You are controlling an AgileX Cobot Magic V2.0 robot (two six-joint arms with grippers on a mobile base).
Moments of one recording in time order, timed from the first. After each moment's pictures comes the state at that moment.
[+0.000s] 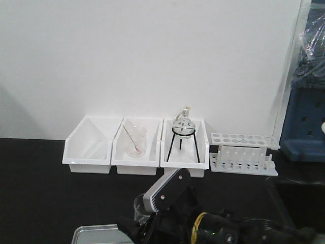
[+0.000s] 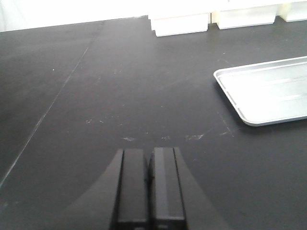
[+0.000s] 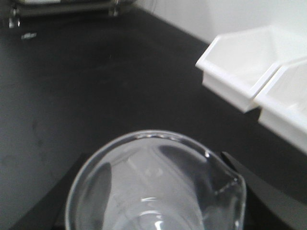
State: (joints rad) left arm -0.01 -0.02 0.03 0.06 0.37 0.02; right arm 0.60 1.70 -0.93 -0.71 -0.48 0.54
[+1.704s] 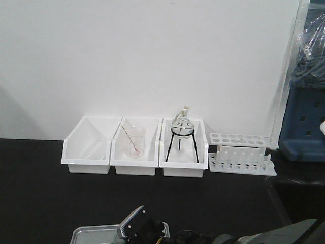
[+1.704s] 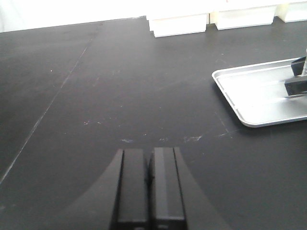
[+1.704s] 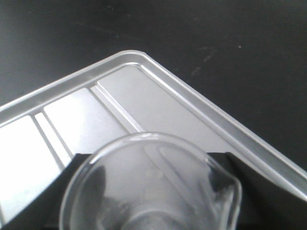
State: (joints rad) left arm -0.01 -0.02 0.03 0.06 0.37 0.02; right arm 0.60 2.27 -1.25 -0.71 -0.56 0.54
